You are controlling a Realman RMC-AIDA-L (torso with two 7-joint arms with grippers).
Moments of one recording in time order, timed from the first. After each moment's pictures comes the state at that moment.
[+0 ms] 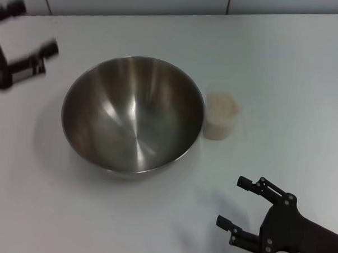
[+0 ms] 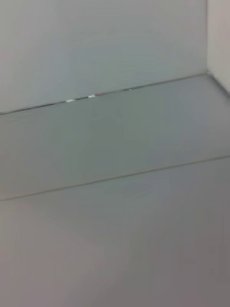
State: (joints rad) left arm -0.22 -2.06 0.89 0.98 1.42 1.53 -1.09; right arm 0.21 2.08 -0.51 -0.03 -1.91 -1.63 0.35
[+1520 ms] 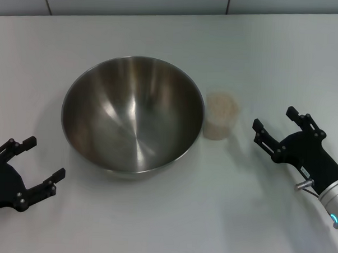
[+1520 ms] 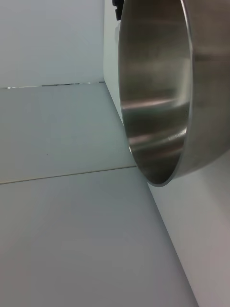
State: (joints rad) left arm -0.12 -2.05 0.84 0.44 1.53 1.48 -0.59; right arm 0.30 2.09 0.13 0.21 -1.91 -1.23 0.14
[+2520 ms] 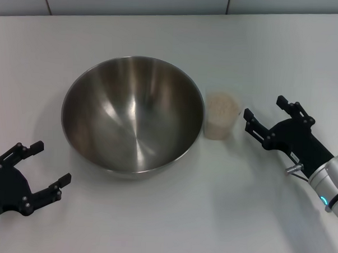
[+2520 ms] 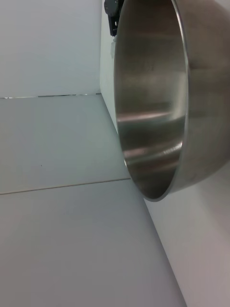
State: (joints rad) left arm -0.13 -2.05 0.86 0.44 1.56 1.48 -0.61; right arm 0.37 2.09 0.16 0.21 -1.91 -1.14 0.14
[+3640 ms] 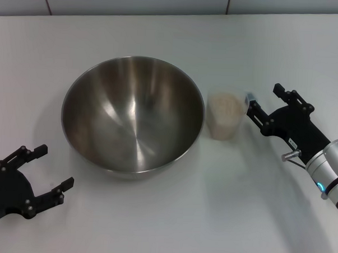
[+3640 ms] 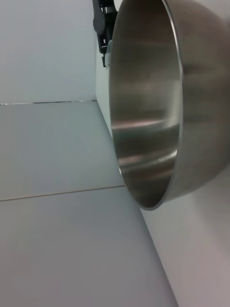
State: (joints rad) left arm -0.13 -2.05 0.85 0.44 1.59 1.48 -0.62; right arm 0.41 2.09 0.21 0.22 -1.91 -1.13 0.14
